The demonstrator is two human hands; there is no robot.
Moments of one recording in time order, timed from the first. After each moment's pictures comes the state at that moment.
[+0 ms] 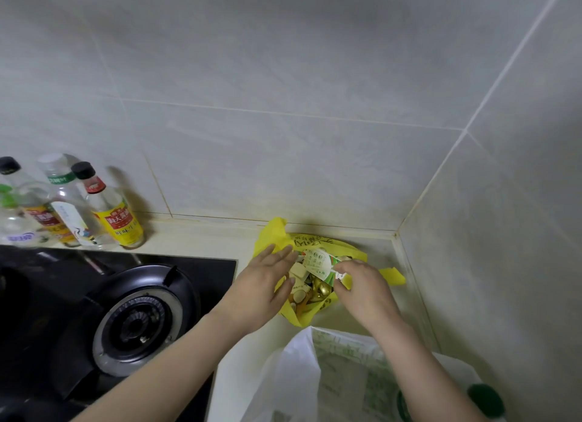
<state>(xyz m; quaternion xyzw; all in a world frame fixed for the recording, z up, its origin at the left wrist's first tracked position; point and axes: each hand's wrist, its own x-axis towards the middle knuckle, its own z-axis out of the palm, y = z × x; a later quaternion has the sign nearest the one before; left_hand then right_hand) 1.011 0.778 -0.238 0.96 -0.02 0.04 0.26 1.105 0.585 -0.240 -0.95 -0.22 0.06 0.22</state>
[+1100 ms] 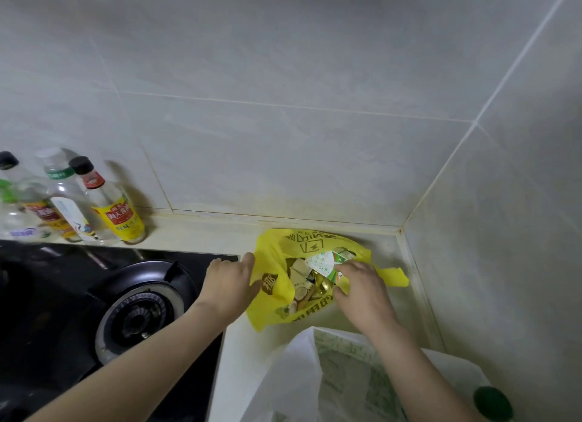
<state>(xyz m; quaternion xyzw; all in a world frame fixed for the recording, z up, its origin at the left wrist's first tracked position) 1.014 0.814 -0.264 1.00 0.10 -0.02 0.01 1.105 0.587 -0.262 -0.96 -0.23 0.07 0.16</state>
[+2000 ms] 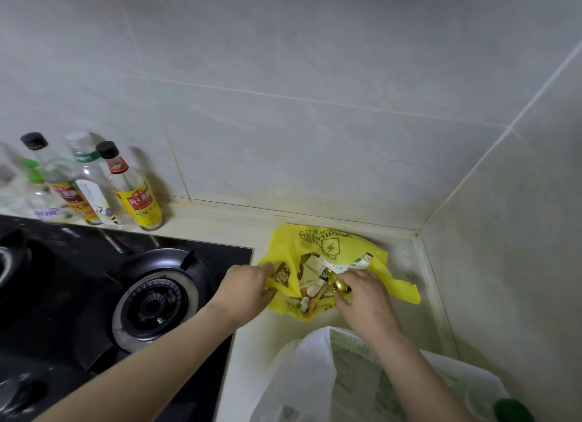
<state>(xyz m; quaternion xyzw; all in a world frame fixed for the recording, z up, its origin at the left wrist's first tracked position) 0.999 0.815 -0.279 0.99 0.08 -0.01 0.11 1.089 0.601 -0.267 -0.95 -0.28 0.06 0.13</state>
